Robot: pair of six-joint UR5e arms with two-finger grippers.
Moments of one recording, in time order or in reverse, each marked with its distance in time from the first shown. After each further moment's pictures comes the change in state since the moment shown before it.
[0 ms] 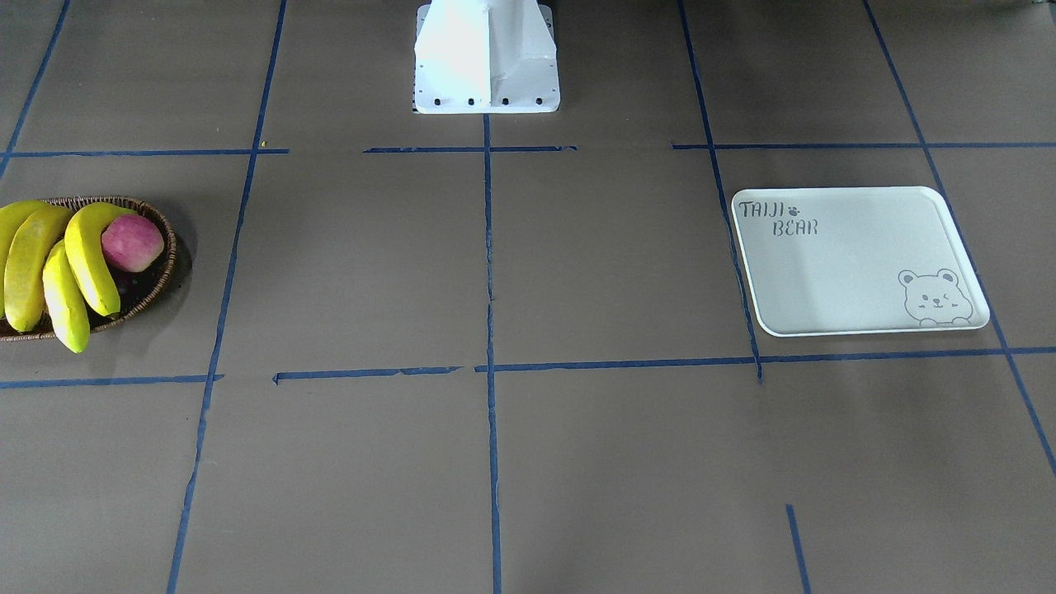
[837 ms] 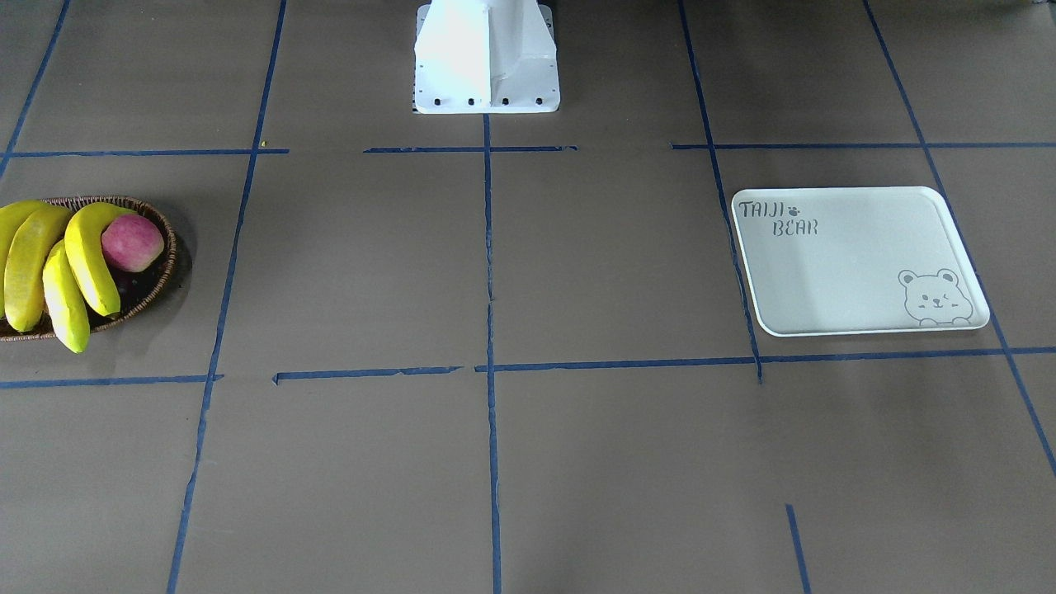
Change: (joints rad) left arm 0.000 -0.001 -0.001 0.000 -0.001 0.000; right arm 0.000 -0.005 0.002 0.005 -0.001 0.009
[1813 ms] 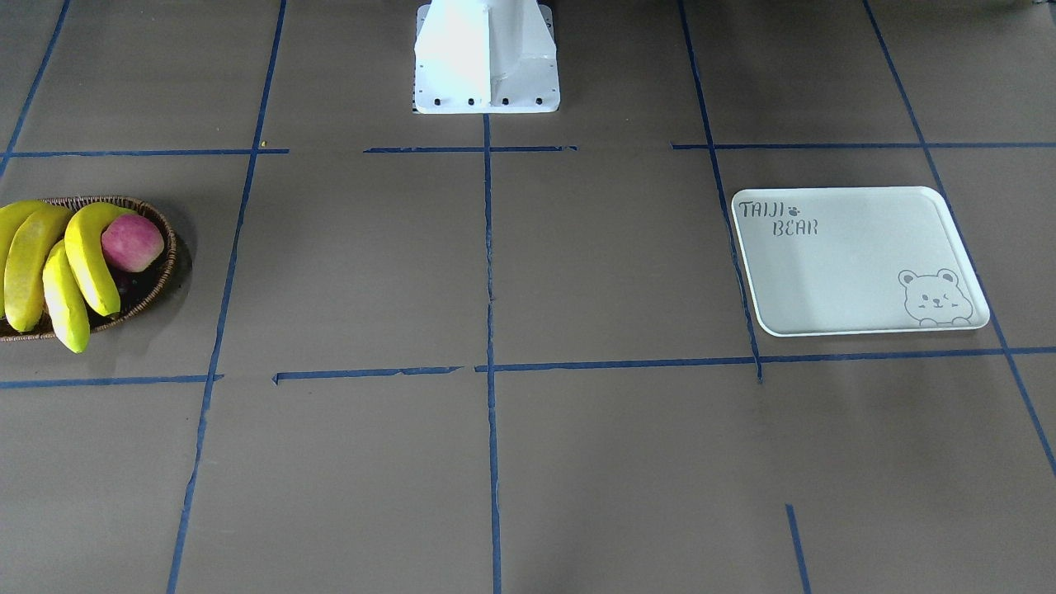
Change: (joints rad) left arm -0.002 -0.003 -0.009 0.003 0.001 -0.003; right arm 0.000 0.004 0.022 0.003 -0.001 0.004
